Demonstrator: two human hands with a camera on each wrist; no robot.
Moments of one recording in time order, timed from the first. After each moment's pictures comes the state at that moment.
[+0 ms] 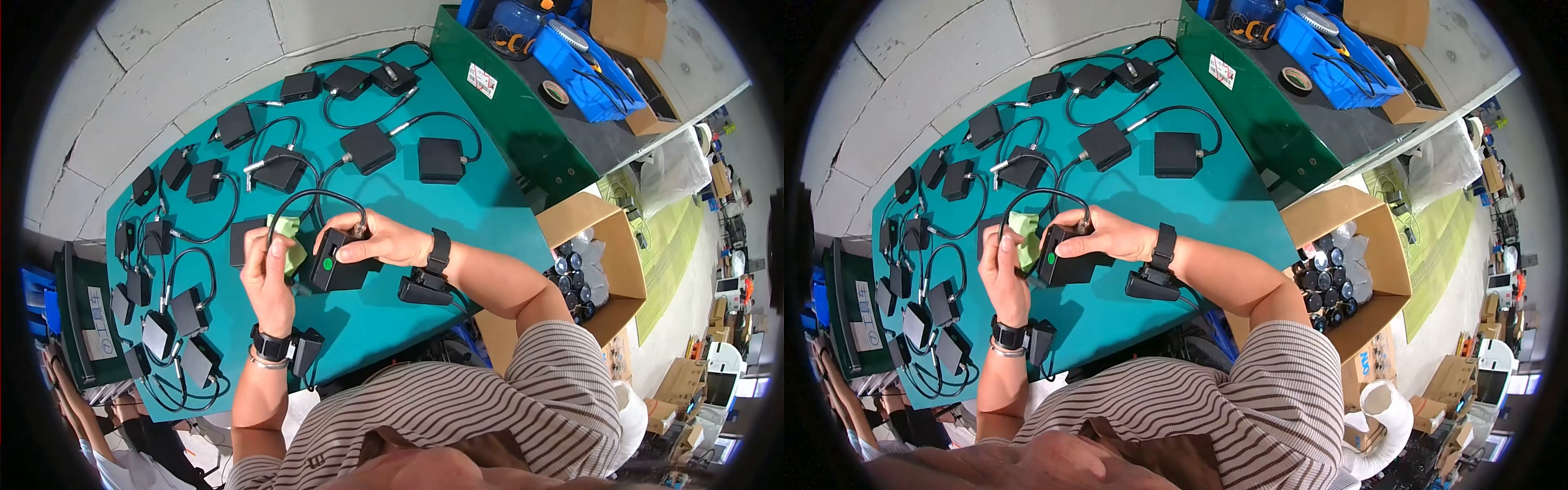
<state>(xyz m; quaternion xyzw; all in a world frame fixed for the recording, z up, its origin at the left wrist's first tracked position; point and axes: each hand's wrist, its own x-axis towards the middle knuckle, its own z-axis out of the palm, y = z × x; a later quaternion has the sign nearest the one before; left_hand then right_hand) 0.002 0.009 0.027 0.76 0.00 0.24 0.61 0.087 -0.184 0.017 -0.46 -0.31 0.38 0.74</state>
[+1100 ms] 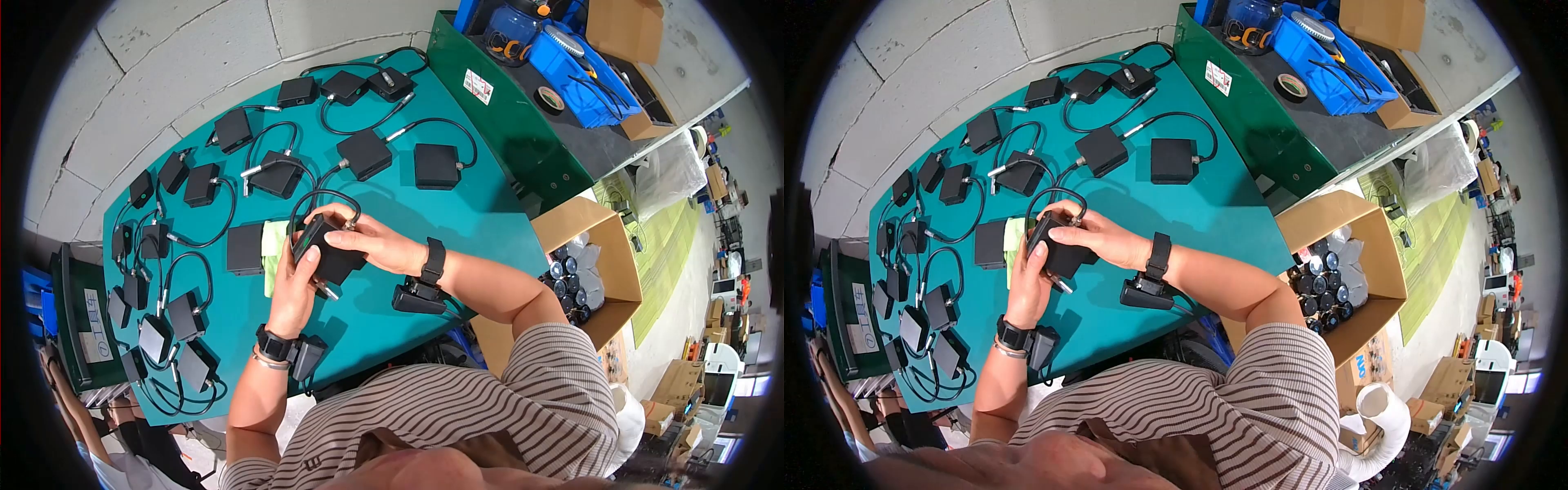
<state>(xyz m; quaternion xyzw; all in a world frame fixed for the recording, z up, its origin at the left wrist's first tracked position) 0.005 -0.011 0.010 0.55 0.05 -0.05 0.83 0.085 -0.176 0.014 -0.47 -0.25 0.35 0.77</state>
